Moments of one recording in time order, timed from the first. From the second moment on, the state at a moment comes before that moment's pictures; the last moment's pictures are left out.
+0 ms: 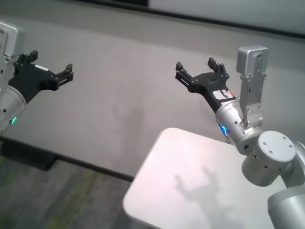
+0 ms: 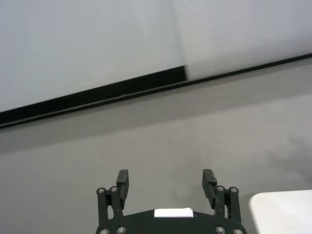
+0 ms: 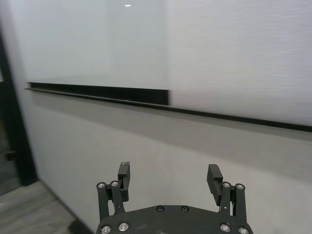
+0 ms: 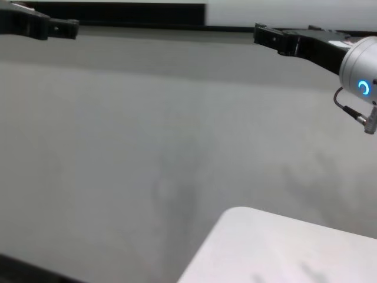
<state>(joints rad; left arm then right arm) -0.31 0.36 0.13 -1.70 -0.12 0.31 -0.21 0.33 0.05 -0.19 -1.46 0.15 0.07 0.14</state>
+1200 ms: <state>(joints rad) -0.31 0.36 0.13 -1.70 -0.12 0.31 -0.21 0.33 0.05 -0.19 -1.46 0.15 0.07 0.14</state>
